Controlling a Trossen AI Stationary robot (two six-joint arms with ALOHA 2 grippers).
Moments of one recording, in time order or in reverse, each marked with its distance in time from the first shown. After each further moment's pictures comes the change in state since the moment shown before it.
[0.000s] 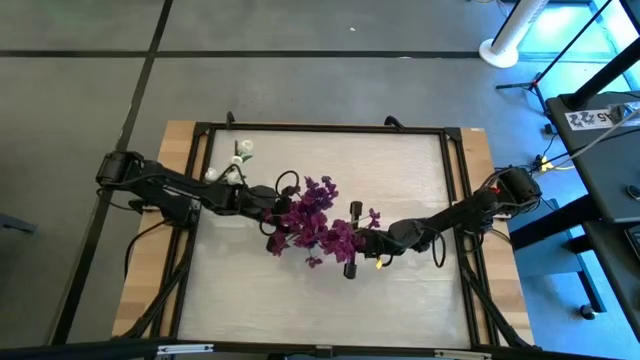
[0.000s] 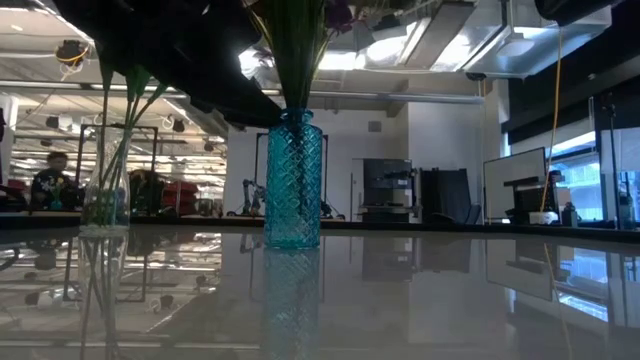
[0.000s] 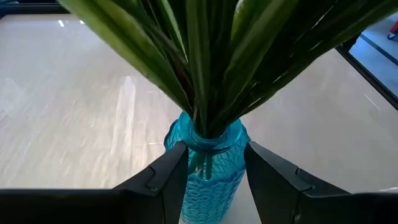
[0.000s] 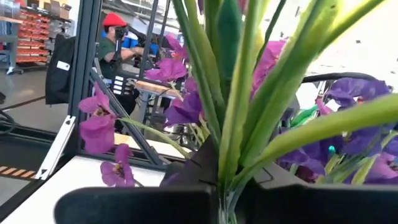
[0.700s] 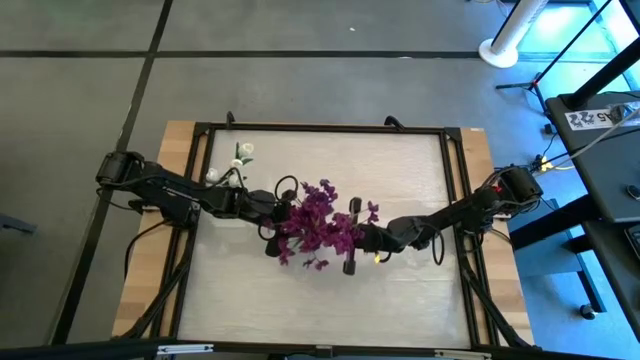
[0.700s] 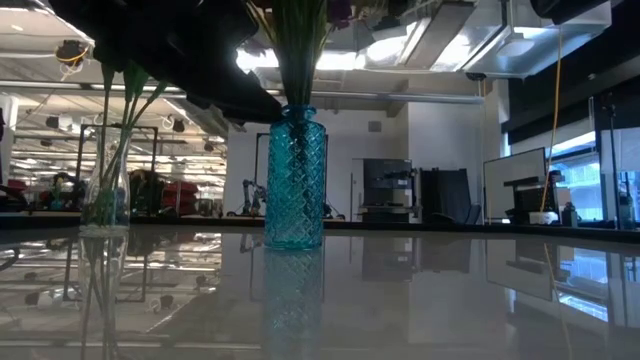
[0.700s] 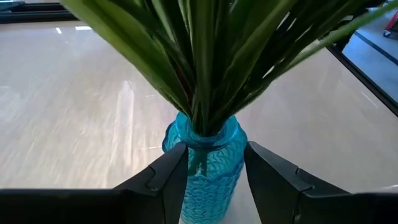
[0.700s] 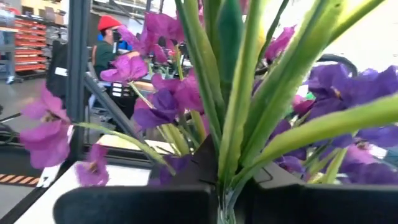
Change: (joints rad) left arm -0.040 0.001 0.000 0.018 -0.026 0.007; right arm -0.016 0.002 -0.002 -0.048 -0.003 0.080
